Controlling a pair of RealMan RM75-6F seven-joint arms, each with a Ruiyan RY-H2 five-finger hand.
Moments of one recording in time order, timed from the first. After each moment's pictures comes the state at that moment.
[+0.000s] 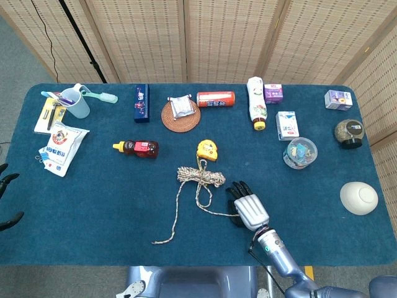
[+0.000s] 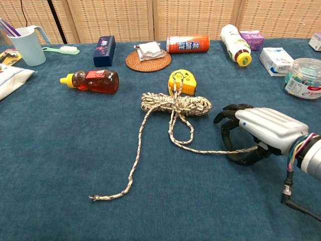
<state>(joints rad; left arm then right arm) -0.06 -0.96 -0.05 -1.70 1.54 1.54 0.03 0.47 -1.71 0.05 -1.40 -1.39 1.09 -0.24</state>
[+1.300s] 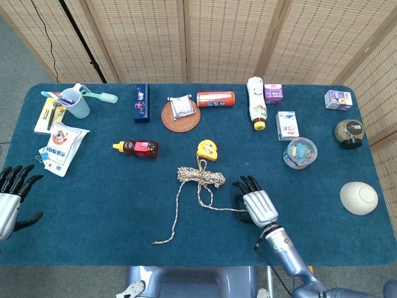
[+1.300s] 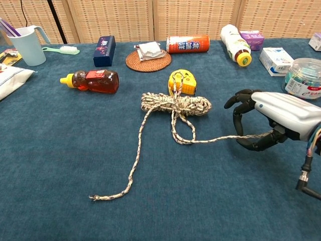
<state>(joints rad) -0.12 -1.01 -0.03 -1.69 1.58 1.47 0.05 0.45 -1.63 0.07 -1.48 -1.40 1.13 -0.19</state>
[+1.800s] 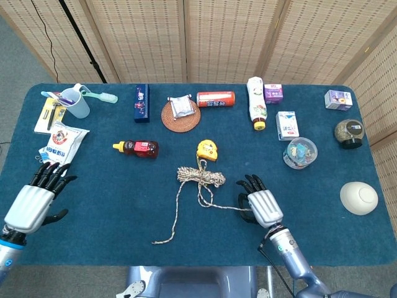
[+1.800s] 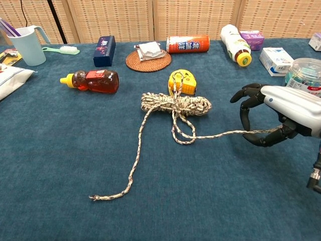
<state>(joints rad) -0.24 -1.05 -0.03 -1.67 1.69 1.36 0.08 0.43 -1.60 0.06 -1.52 -1.41 1.17 -0.17</state>
